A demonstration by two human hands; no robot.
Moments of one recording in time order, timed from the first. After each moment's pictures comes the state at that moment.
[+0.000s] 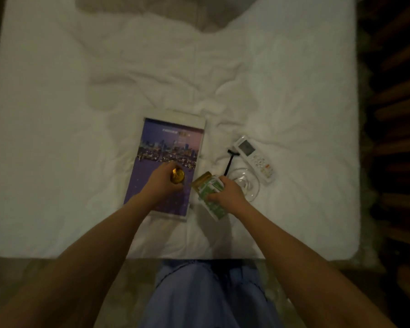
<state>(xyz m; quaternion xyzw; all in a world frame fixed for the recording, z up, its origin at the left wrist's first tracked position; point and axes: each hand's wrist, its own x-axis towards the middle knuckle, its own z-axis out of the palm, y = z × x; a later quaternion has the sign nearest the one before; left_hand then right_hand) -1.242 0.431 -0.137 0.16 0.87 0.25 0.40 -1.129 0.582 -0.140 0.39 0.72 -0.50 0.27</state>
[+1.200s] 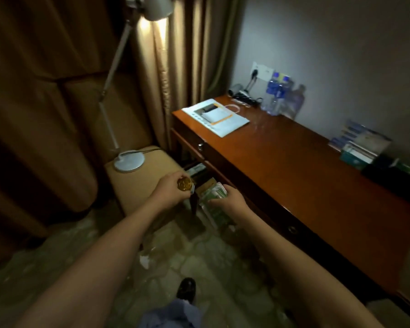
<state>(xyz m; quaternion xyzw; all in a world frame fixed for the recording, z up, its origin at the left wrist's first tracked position) -0.384 0.460 0.140 0.90 0.15 0.02 0.41 -0.329 0.281 0.129 0.84 0.07 -0.27 -0.47</state>
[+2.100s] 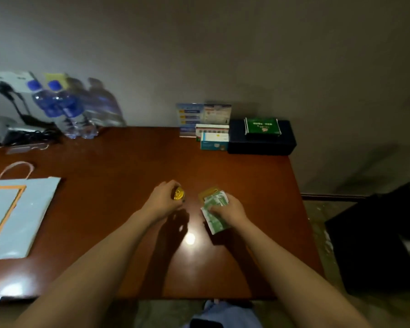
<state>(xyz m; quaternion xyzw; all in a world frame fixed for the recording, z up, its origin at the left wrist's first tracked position) 0.089 0.116 0.070 0.92 -0.22 -0.22 0.25 -0.017 -0.048 0.042 0.72 -0.38 -0.09 -0.58</state>
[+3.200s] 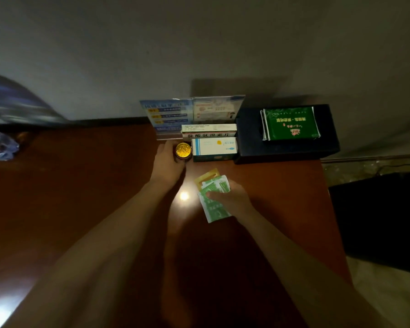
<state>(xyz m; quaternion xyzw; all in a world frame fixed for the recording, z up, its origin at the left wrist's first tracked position) 0.307 -0.041 -0.039 0.91 -0.16 -0.20 0.34 0.155 -0.145 -0.044 0.64 -0.46 -0.12 -0.60</state>
